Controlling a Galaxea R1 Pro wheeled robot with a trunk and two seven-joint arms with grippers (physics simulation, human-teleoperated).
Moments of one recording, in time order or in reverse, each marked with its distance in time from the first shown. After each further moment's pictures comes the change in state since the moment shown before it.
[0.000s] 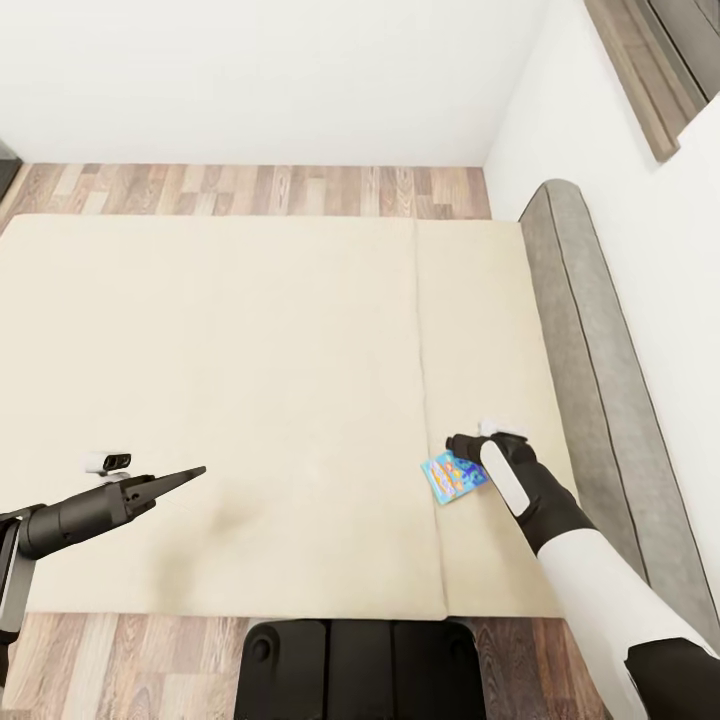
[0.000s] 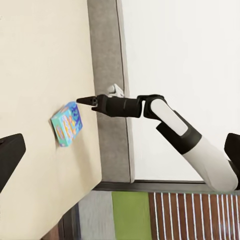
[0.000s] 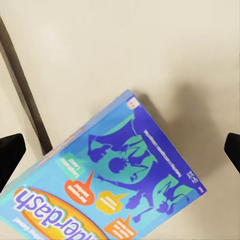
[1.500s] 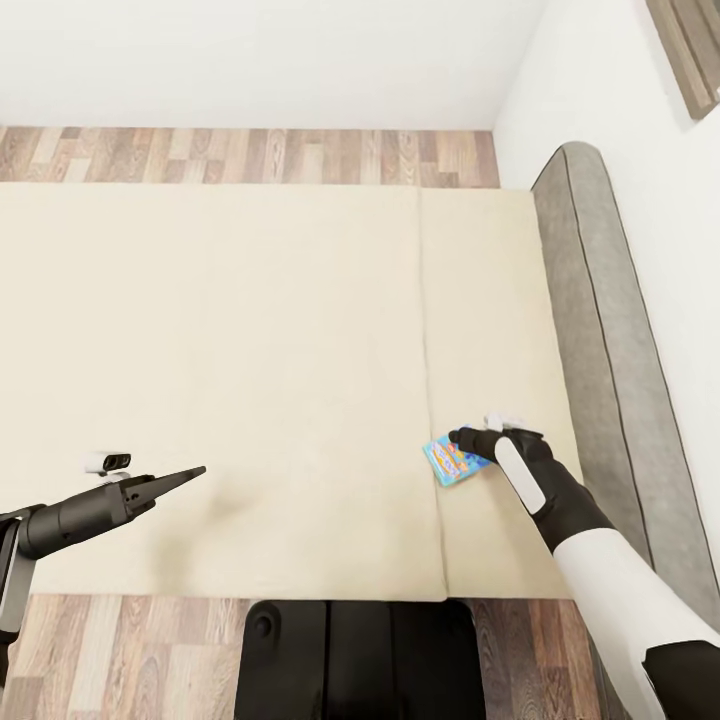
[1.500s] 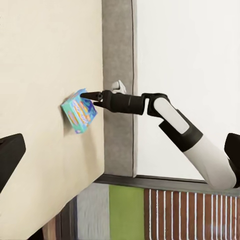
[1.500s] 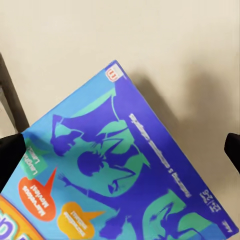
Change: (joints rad) left arm 0.000 -0.001 0.001 0.000 -0.001 0.000 0.000; right arm 0.000 -0.053 0.003 -0.034 -0.004 0.005 0.119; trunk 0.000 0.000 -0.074
